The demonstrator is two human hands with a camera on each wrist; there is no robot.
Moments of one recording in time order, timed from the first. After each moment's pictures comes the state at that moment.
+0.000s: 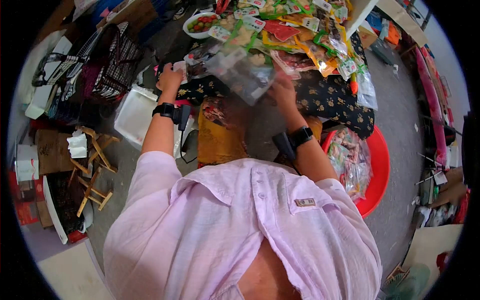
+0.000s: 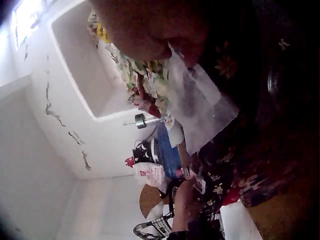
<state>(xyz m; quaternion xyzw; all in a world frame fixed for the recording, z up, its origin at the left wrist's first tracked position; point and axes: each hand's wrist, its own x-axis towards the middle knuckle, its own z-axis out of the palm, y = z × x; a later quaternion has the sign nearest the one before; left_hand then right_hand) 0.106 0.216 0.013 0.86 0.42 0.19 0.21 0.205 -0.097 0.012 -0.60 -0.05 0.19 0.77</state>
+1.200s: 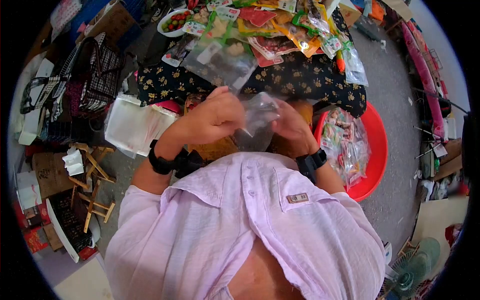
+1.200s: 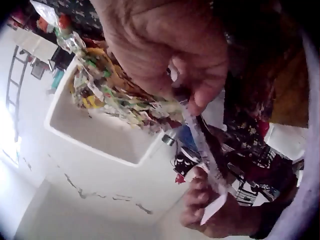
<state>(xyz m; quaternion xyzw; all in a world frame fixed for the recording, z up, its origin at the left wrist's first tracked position) 0.055 0.023 0.142 0.86 -0.32 -0.02 0.39 0.148 -0.191 0.013 -0.28 0.00 0.49 0.83</state>
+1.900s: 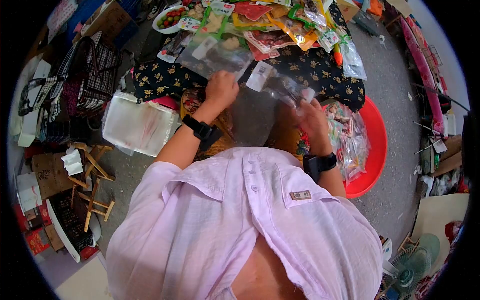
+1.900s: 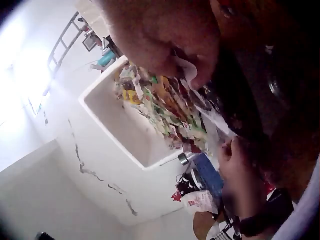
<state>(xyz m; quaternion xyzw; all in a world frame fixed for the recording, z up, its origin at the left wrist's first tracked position) 0.127 0.011 0.014 0.97 0.04 0.14 0.18 0.153 -0.248 0.020 -0.42 0.05 0.25 0.87</state>
